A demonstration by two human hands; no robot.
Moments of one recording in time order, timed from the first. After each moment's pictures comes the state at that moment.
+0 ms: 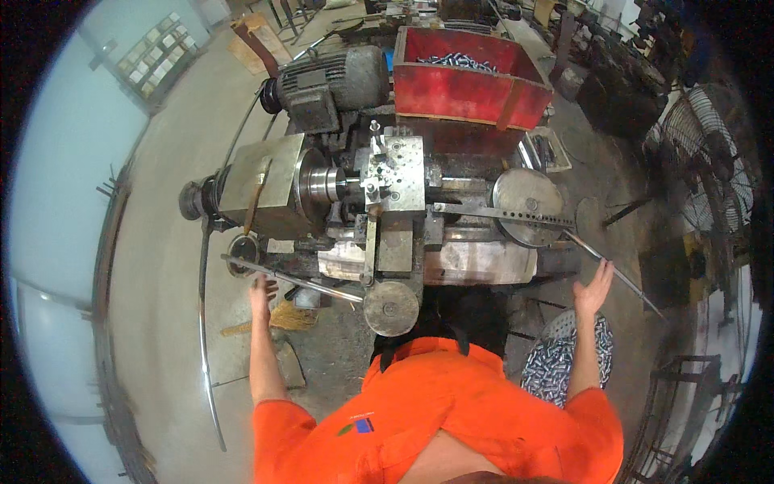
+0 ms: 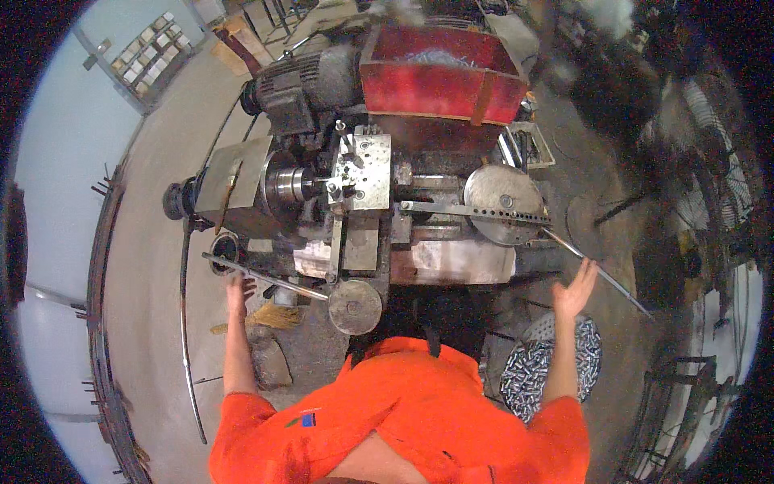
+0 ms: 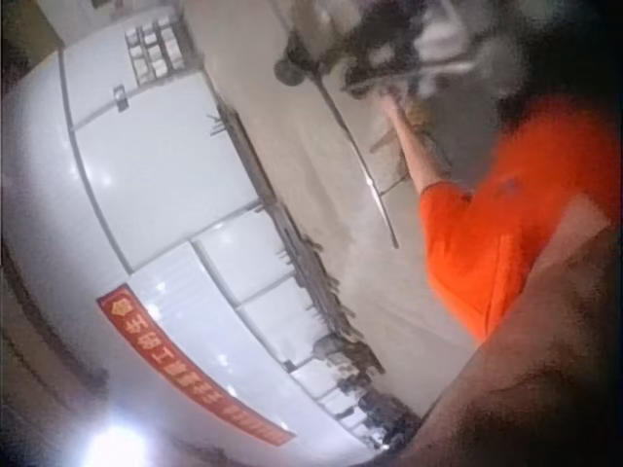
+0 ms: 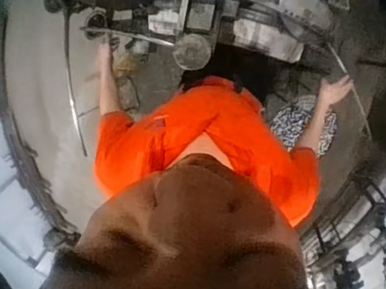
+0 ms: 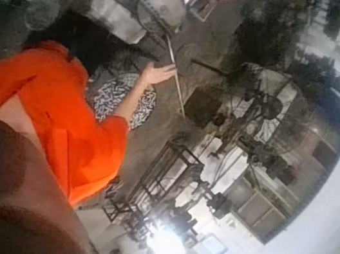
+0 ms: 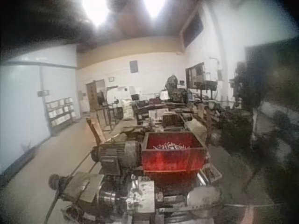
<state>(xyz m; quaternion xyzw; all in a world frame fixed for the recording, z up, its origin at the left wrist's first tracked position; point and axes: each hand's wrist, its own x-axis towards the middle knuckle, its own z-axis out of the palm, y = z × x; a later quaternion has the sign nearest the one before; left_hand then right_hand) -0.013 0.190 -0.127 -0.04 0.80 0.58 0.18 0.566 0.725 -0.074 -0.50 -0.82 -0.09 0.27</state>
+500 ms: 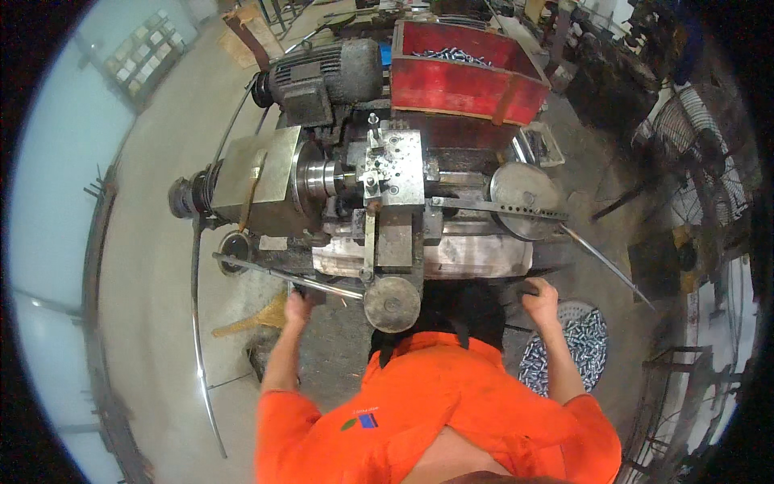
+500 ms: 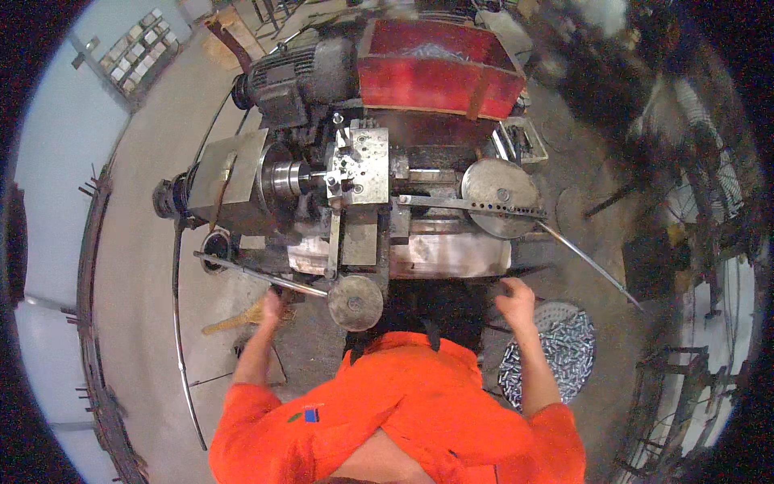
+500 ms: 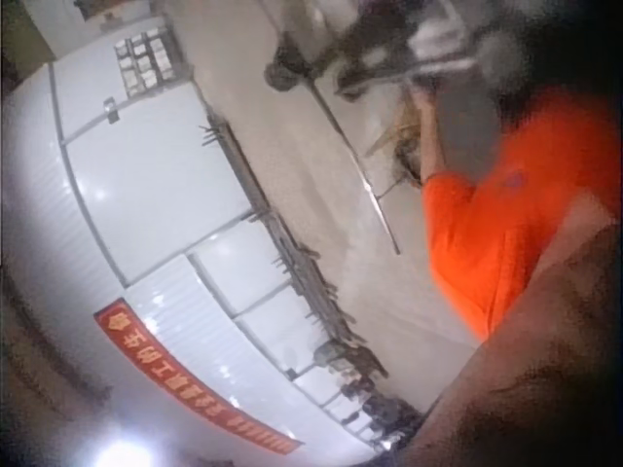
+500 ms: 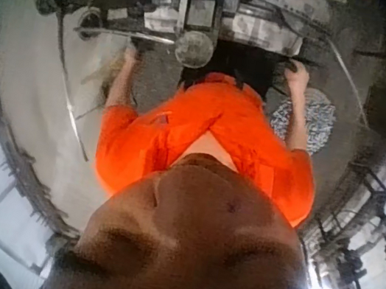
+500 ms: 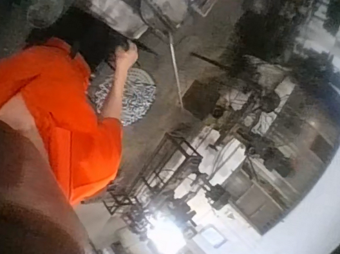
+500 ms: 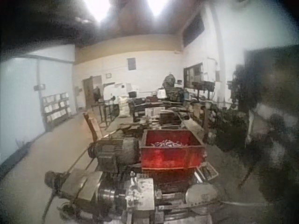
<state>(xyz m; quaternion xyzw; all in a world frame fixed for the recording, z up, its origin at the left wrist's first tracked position) 0.020 0.208 -0.274 0.20 0.98 0.03 0.09 0.498 0.629 -0.070 -0.42 -0.83 0.29 0.22</state>
